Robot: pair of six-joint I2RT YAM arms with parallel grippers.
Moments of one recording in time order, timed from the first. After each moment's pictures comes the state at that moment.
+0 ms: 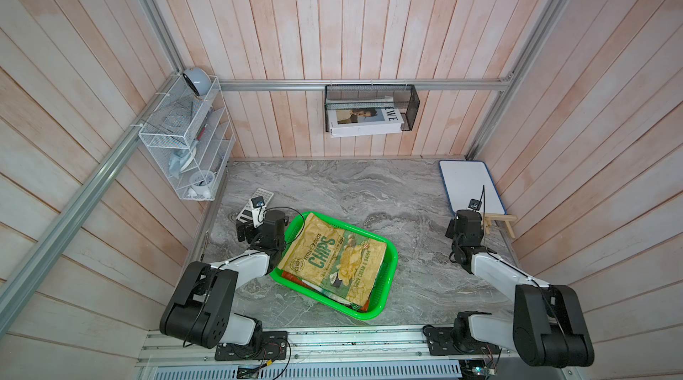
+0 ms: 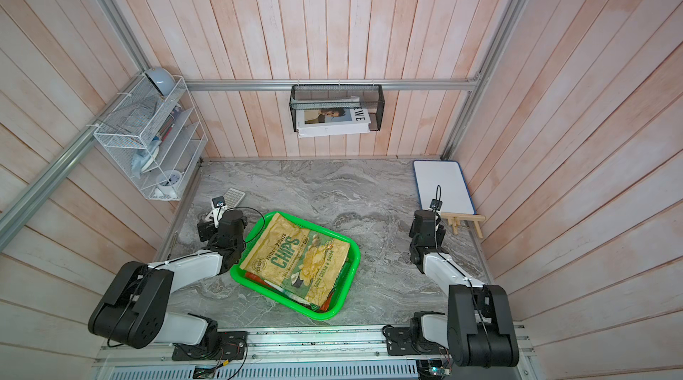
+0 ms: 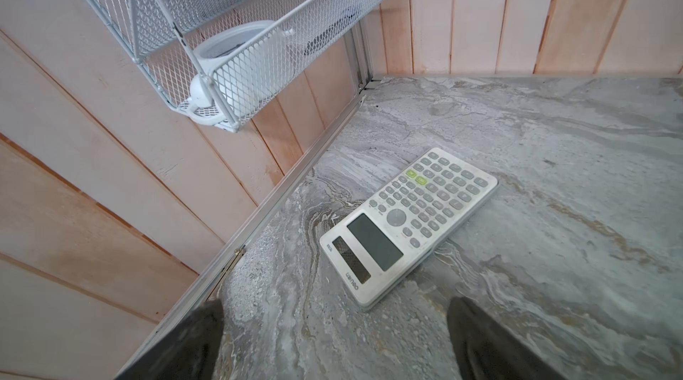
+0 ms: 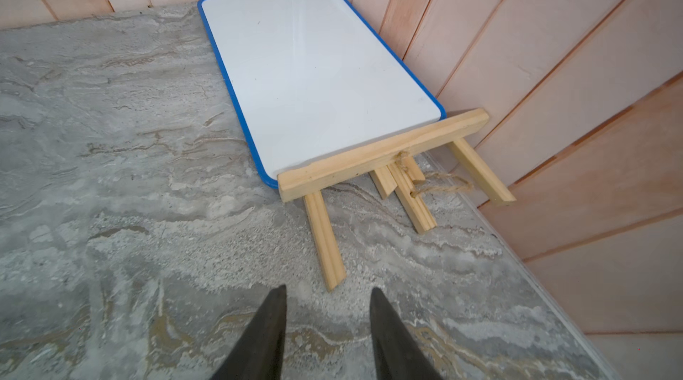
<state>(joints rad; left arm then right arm) -0.24 1.47 0.47 0.54 -0.86 -0.07 0.01 1.26 0.44 0.27 0.48 0.15</state>
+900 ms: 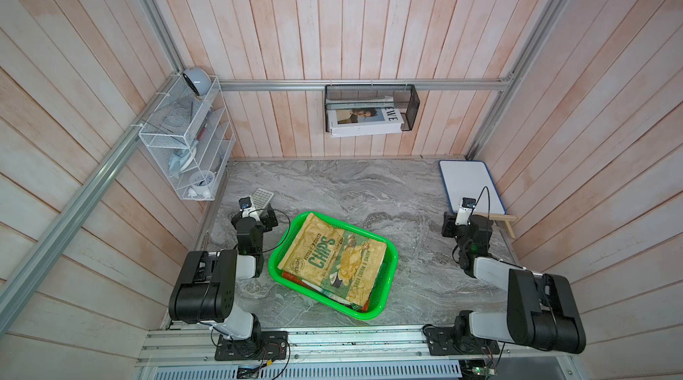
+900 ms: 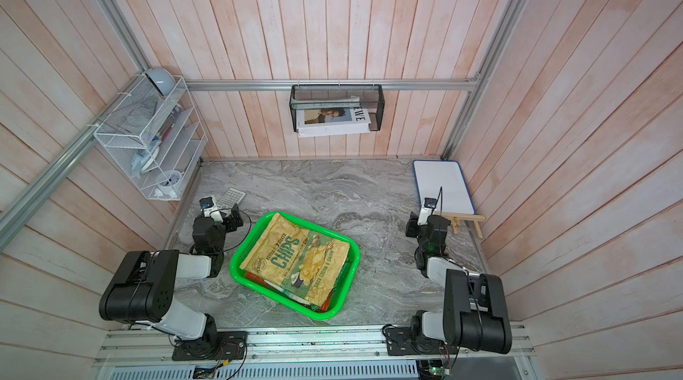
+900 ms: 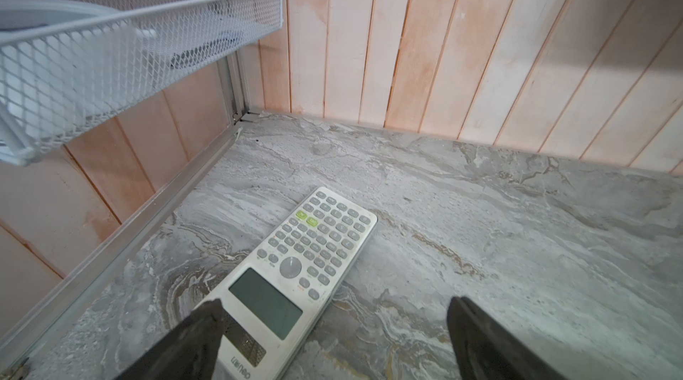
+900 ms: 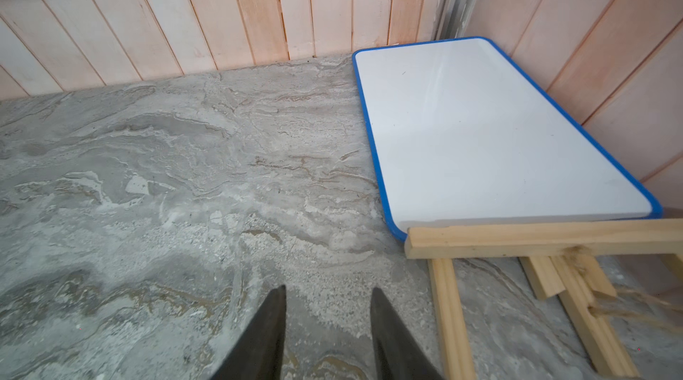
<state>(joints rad) 0.03 1.57 0.38 0.95 -0.13 -0.09 -0.11 1.39 0.40 0.59 -0.10 0.06</state>
